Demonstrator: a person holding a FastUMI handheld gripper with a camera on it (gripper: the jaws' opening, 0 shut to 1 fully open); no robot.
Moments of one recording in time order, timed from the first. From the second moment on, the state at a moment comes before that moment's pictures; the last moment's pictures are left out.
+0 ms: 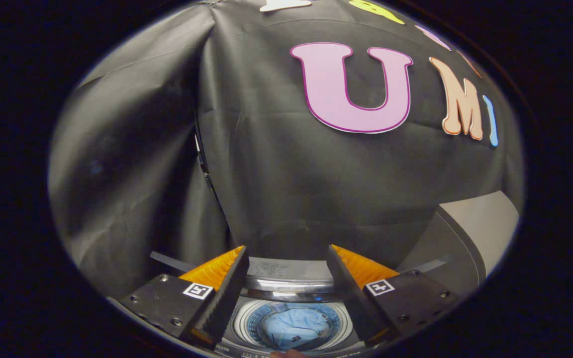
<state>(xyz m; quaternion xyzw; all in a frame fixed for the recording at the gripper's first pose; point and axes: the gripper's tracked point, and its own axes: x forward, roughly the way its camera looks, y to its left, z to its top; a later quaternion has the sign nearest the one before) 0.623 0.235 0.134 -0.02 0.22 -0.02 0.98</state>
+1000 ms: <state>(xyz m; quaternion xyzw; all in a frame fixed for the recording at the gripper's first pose) 0.623 0.234 0.135 0.01 0.24 -0.02 0.97</state>
